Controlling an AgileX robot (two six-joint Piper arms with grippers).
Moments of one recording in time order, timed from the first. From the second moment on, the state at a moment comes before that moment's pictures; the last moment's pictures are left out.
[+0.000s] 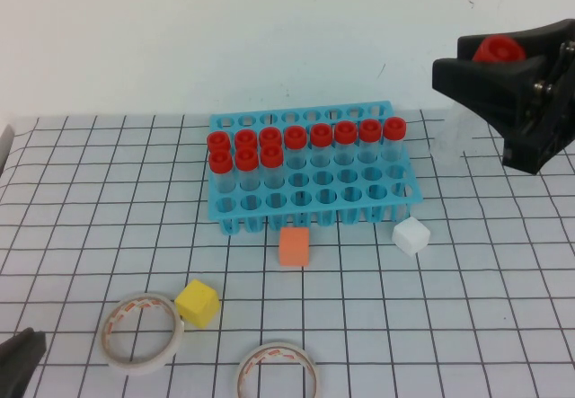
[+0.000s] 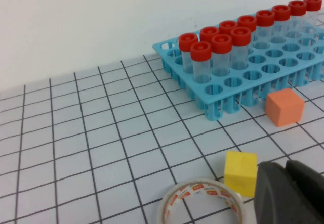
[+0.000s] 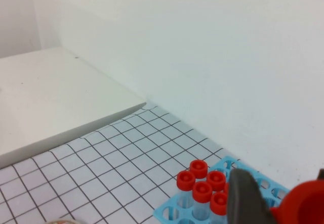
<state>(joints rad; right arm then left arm) 0.31 1.21 -0.96 1.56 0.54 -1.68 0.16 0.31 -0.23 -1.10 0.48 1.18</state>
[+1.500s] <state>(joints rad) 0.45 1.54 -1.22 0.38 0.17 -0.26 0.14 0.31 -0.23 -1.10 0.67 1.17</state>
